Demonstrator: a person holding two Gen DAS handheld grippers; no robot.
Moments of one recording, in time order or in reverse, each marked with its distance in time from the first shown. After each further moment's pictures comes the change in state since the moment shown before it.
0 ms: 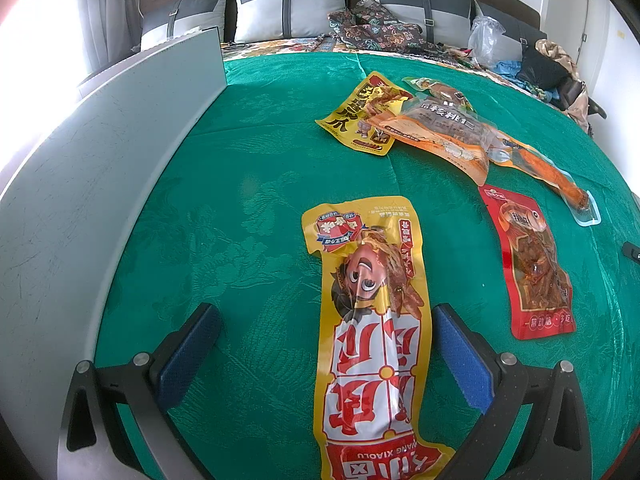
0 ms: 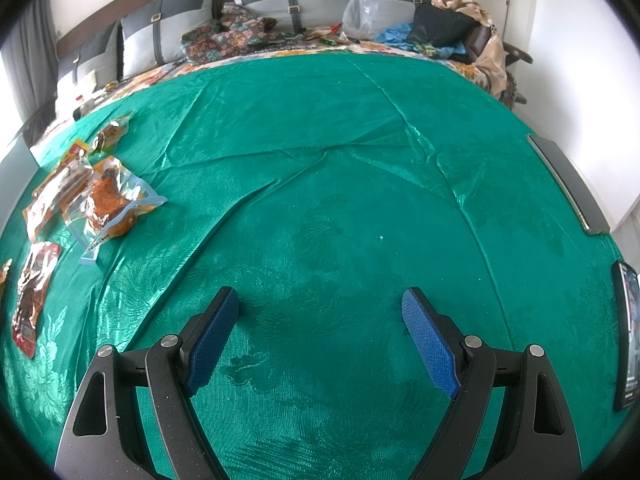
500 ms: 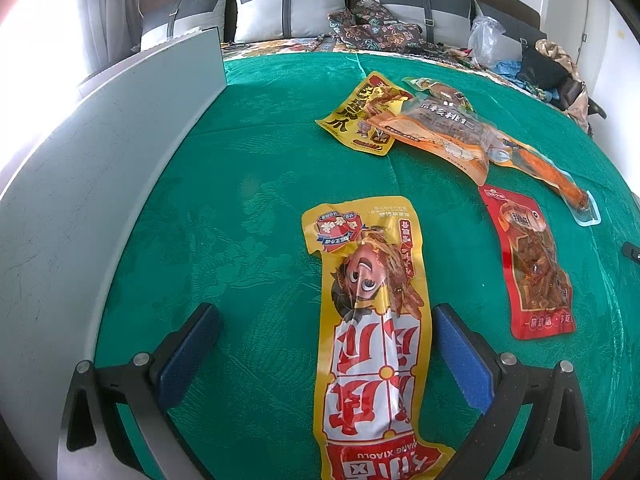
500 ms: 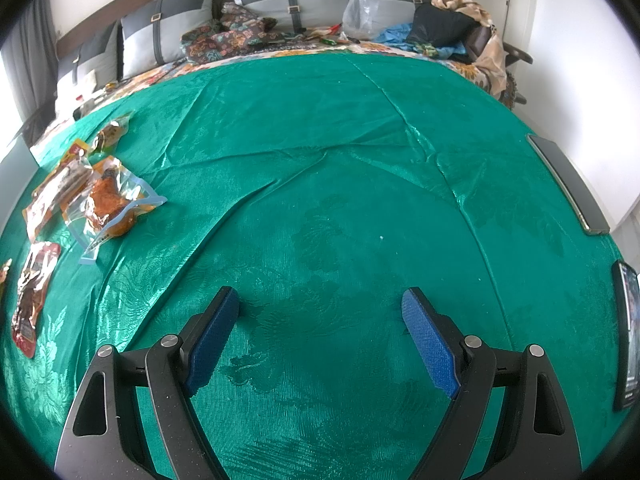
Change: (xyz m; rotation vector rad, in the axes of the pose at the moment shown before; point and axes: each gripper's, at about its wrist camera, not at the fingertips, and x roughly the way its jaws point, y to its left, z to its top) left arm 0.000 0.000 0.000 0.000 0.000 0.000; right arm 0.000 0.000 0.000 0.000 0.000 0.000
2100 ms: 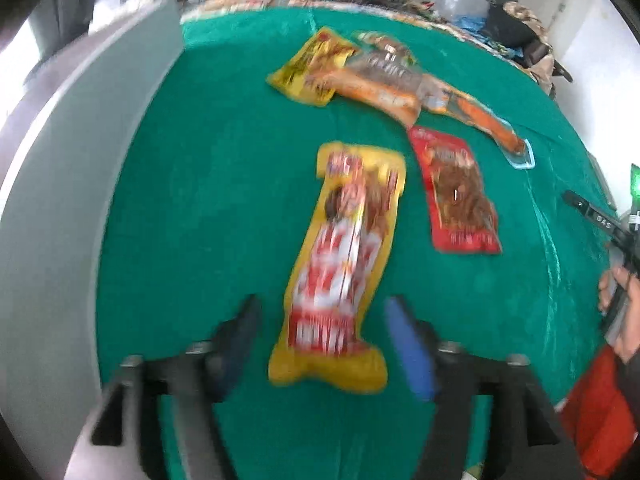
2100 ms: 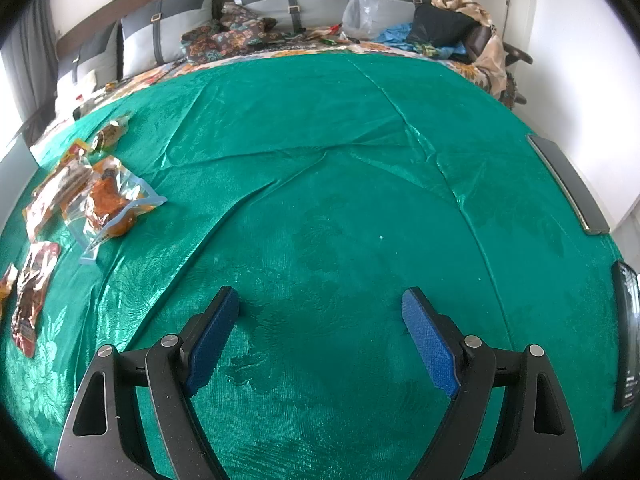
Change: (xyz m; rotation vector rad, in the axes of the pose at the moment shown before) left arm -0.049 -0.017 -0.007 0.075 0.195 -0.141; right arm 0.000 0.000 0.000 0.000 0.000 -0.002
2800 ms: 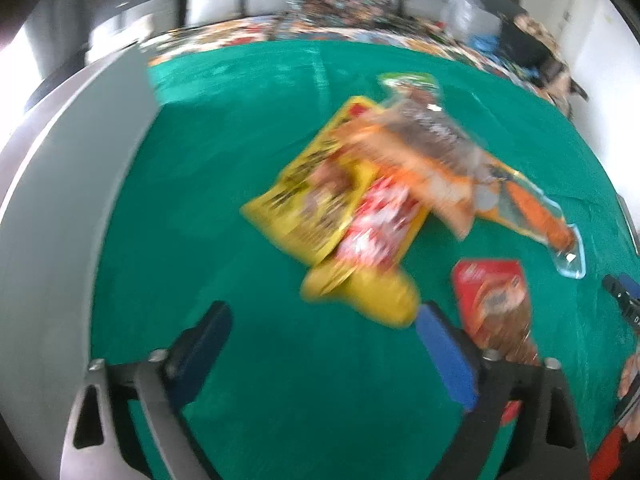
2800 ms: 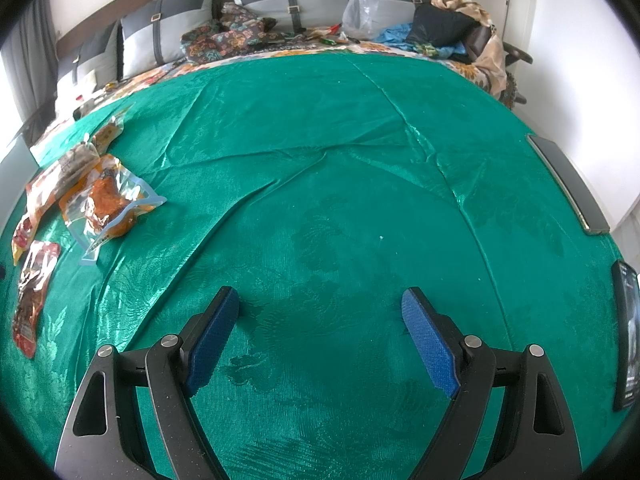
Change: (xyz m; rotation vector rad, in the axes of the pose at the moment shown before) left arm 0.063 0.002 0.107 0.017 -0.043 0.026; right arm 0.000 0.000 0.000 0.000 0.000 -0.001
